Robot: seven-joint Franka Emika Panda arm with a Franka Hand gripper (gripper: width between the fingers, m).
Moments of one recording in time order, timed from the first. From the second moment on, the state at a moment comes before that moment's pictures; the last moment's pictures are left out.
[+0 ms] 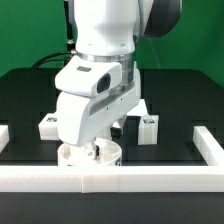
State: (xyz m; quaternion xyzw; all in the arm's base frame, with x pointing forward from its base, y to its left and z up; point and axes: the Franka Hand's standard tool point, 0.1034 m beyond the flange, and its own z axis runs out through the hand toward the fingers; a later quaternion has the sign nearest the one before) arm 0.564 -0.029 0.012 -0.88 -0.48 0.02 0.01
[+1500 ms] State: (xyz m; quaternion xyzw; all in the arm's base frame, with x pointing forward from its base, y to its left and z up) arm 0.567 -0.013 0.012 -0.88 -0.48 0.02 0.01
